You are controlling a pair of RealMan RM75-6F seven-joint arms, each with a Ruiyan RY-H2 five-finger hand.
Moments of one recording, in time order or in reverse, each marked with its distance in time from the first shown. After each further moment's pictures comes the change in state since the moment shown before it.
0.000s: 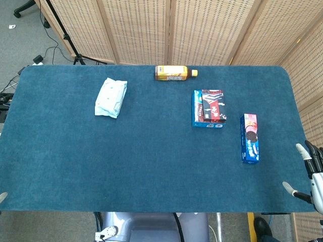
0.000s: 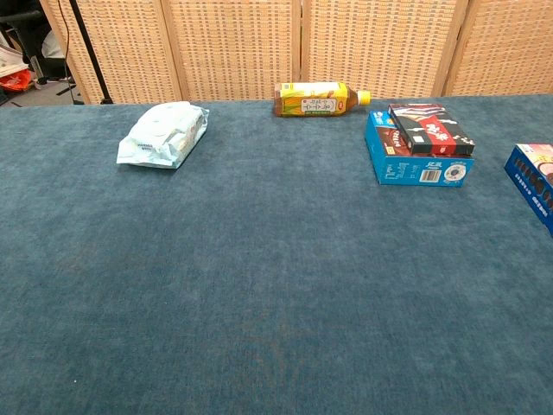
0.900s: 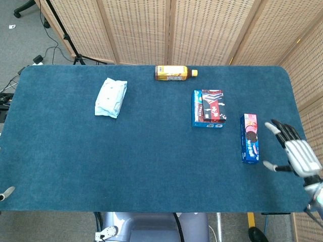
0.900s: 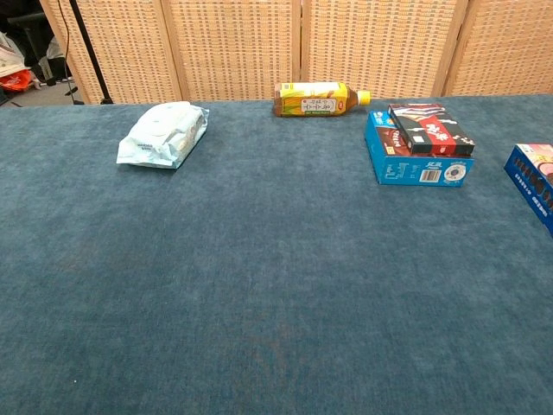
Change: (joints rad) left arm -0.059 -0.025 -0.031 0.001 -0.053 -0.090 0.049; right arm 0.339 0.061 0.073 0.158 0.022 -0.470 0.386
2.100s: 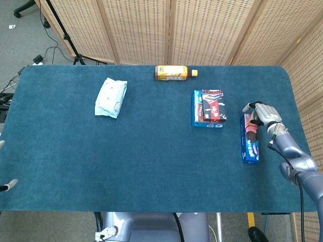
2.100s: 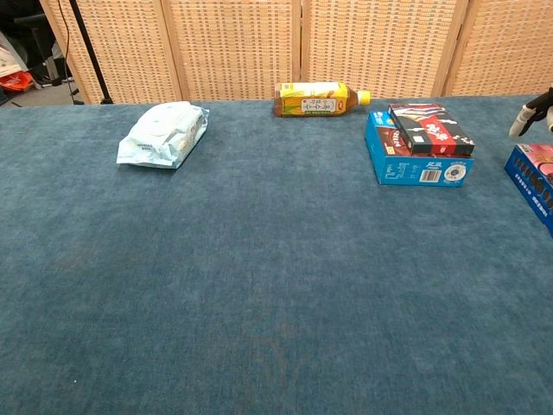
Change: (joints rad) left arm -0.077 -0.018 -0.045 -0.030 -0.169 -0.130 0.099; right arm 0.485 -0.492 -0.019 0.820 0.168 -0.751 0.265
